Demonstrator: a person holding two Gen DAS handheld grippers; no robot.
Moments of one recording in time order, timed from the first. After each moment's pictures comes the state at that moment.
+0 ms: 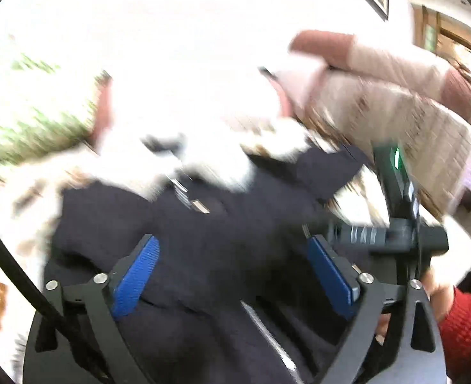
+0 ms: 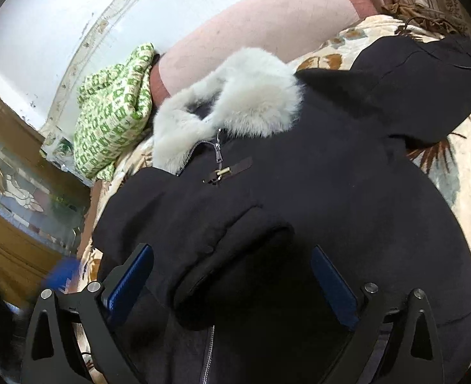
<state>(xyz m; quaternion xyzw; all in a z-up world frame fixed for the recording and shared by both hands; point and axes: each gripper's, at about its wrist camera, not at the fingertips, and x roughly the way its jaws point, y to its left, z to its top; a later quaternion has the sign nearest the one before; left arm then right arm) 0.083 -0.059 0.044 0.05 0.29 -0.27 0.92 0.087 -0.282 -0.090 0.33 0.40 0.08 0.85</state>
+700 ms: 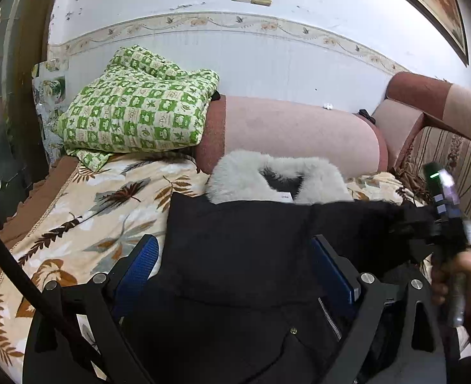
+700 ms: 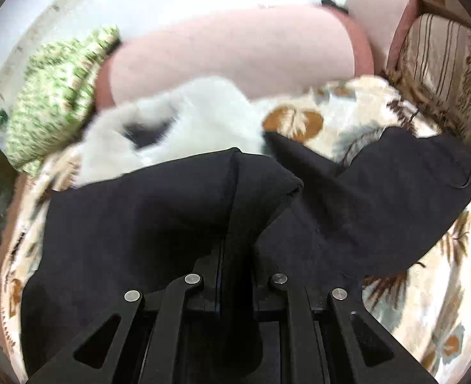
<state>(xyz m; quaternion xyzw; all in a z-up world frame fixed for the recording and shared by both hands) 0.128 0.011 0.043 0.00 0.26 -0.09 0.96 0.205 -0.303 -0.077 0.16 0.45 -0.04 0.88</state>
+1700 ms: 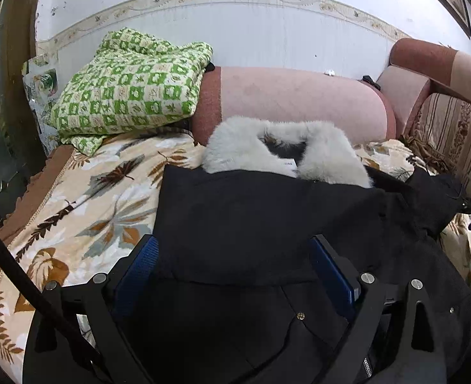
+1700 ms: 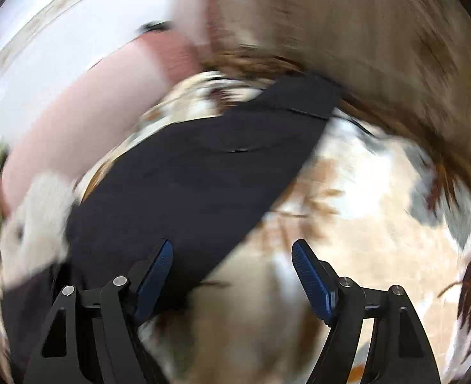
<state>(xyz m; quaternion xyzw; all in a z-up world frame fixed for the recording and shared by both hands) 0.145 -0.009 0.007 0.03 0.31 -0.08 0.95 0.084 -0.540 -0.134 0.34 0.36 -0.26 0.83</state>
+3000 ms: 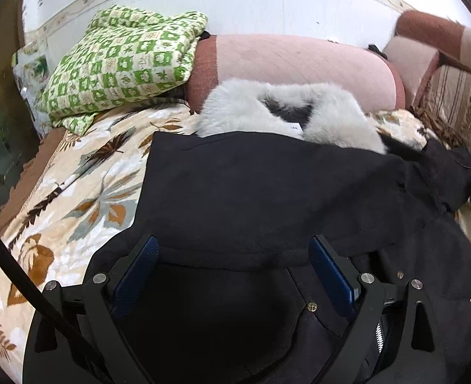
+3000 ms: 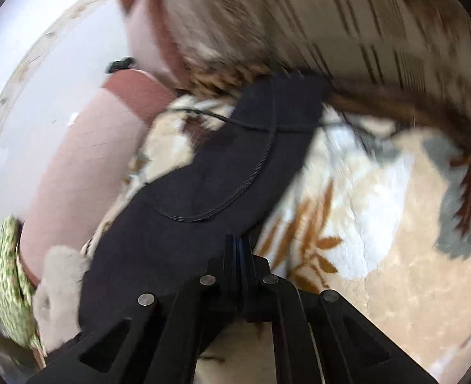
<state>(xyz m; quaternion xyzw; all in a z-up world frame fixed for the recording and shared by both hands) 0.170 -0.022 -0.031 0.05 0.36 -0.06 0.93 0.102 -0.597 -0.133 0.42 0.30 -0.23 0.82</state>
